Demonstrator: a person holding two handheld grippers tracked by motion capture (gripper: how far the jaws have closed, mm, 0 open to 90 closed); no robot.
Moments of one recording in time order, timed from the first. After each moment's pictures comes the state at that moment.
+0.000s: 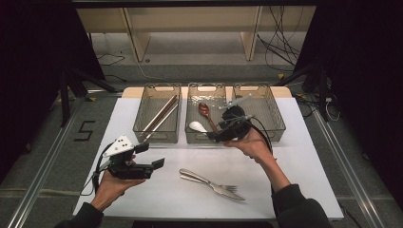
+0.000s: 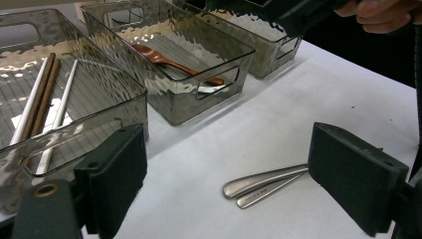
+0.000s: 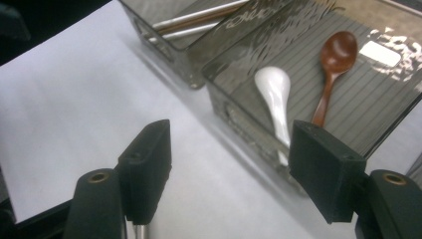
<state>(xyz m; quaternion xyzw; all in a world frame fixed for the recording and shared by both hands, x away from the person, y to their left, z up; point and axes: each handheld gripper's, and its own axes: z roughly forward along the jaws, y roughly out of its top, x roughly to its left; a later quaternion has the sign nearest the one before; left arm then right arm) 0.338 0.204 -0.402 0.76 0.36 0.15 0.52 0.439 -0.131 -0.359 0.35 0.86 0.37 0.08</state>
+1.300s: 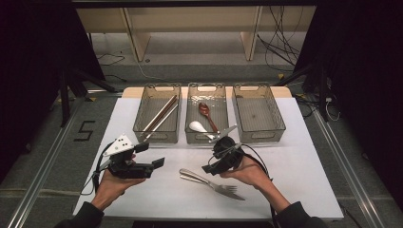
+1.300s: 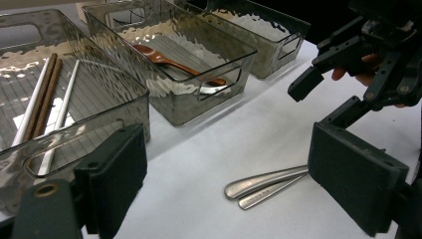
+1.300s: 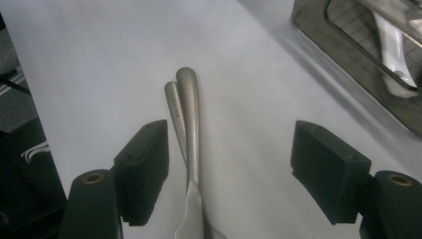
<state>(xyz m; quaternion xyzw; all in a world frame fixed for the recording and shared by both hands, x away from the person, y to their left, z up) 0.339 0.205 -0.401 0.76 0.36 0.15 0.52 0.392 -0.111 -0.413 0.30 0.91 0.30 0.02</state>
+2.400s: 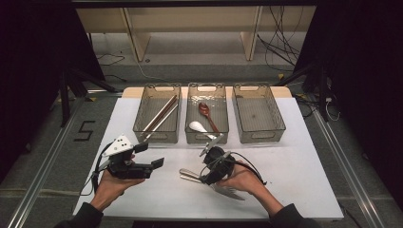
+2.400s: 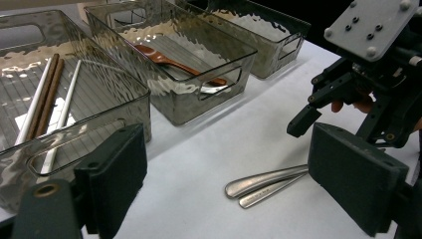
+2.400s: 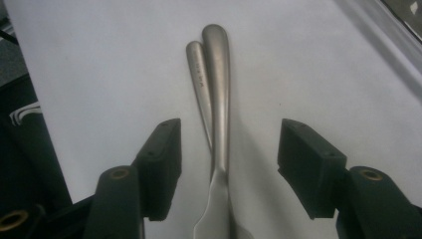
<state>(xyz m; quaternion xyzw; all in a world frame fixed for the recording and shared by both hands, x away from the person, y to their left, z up) 0.338 0.205 -0.400 0.76 0.36 0.15 0.52 0.381 -0.089 -0.436 0.26 0.93 0.24 0.01</state>
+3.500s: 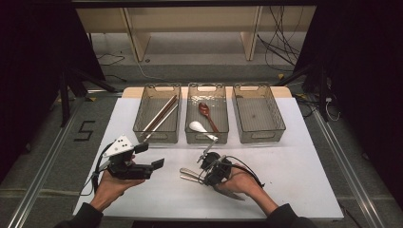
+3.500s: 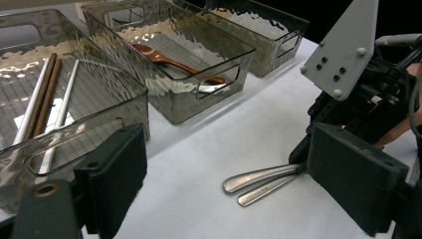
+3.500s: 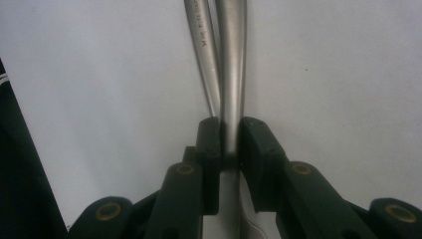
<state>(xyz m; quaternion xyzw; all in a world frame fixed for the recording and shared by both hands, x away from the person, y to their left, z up) 0.337 0.205 -0.400 0.76 0.36 0.15 0.52 0.384 -0.082 -0.459 0.26 0.95 0.18 -0.02</state>
